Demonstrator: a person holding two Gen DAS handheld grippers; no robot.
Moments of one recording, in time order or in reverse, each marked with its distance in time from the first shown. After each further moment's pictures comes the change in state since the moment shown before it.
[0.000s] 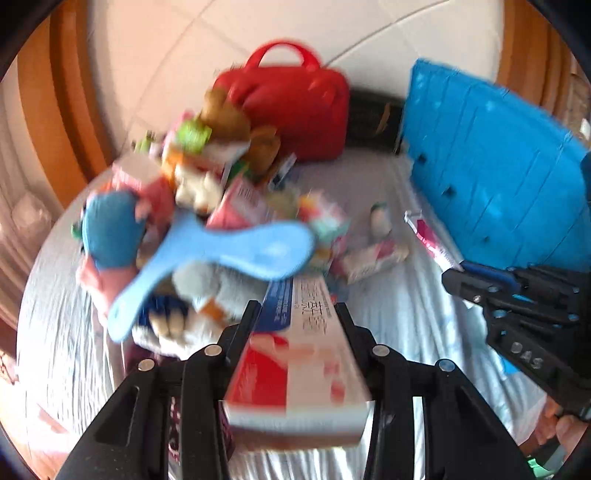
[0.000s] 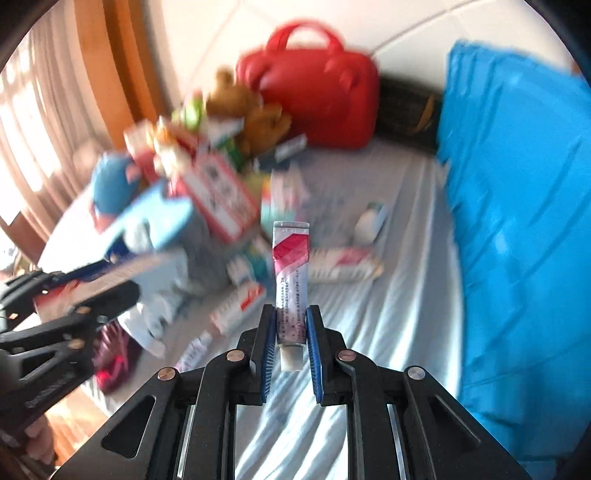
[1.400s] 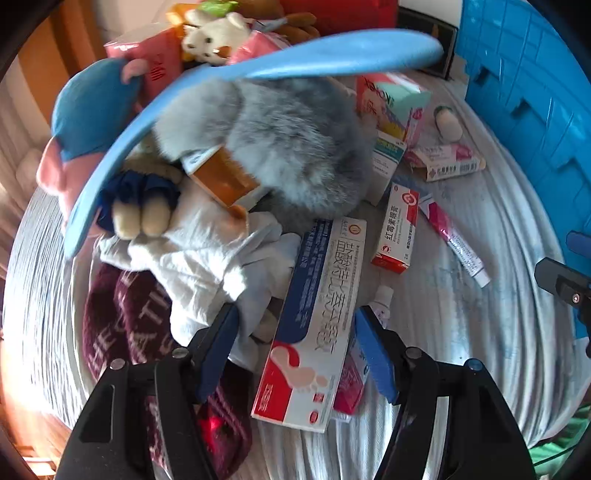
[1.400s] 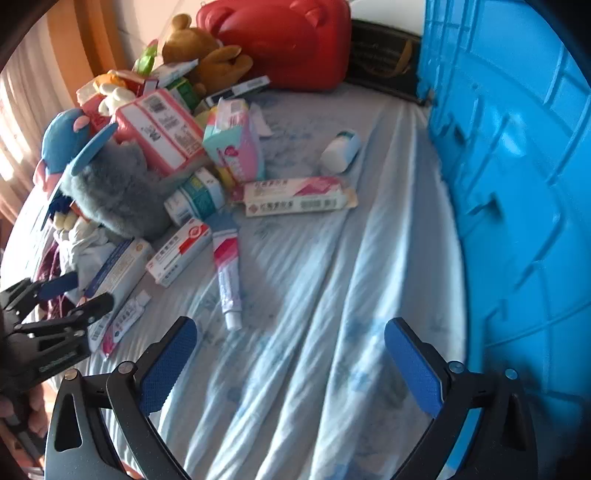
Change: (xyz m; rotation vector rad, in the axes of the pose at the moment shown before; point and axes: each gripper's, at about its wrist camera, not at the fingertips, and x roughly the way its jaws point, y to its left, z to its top) left arm 0.114 0.025 -0.080 -0.038 0.261 0.097; right arm 0.070 -0.029 -0.052 0.026 0.174 -0.074
